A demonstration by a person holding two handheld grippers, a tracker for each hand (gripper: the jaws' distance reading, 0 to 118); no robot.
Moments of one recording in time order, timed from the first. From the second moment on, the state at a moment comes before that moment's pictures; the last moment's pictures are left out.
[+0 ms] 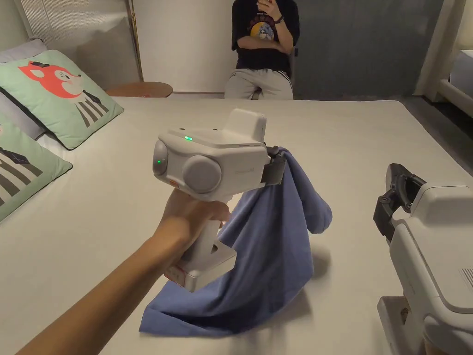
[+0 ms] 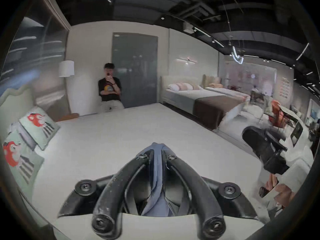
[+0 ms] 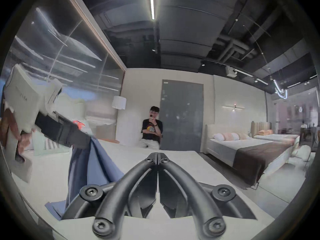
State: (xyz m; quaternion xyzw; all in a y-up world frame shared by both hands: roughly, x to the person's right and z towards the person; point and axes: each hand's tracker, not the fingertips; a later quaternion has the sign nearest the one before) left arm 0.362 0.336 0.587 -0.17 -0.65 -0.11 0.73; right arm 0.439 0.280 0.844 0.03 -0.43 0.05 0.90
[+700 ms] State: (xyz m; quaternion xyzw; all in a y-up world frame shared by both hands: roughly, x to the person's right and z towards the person) left arm 0.391 0.149 0.594 -0.37 -0.53 -0.21 0.74; right arm 0.449 0.251 0.866 0.00 -0.45 0.02 0.89
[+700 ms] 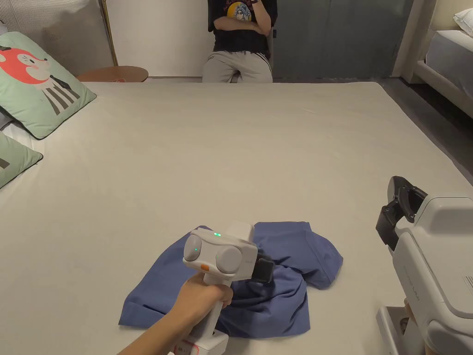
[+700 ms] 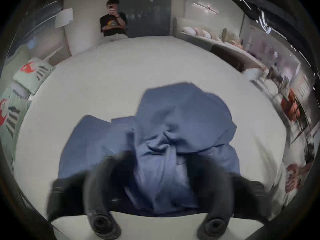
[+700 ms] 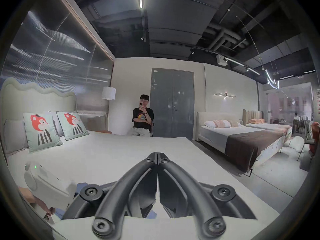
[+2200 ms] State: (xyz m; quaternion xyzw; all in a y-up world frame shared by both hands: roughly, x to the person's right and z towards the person) left arm 0.248 0.208 0.502 -0.28 -0.44 -0.12 0.84; right arm 0.429 0.270 0.838 0.02 -0.42 0.03 0.91
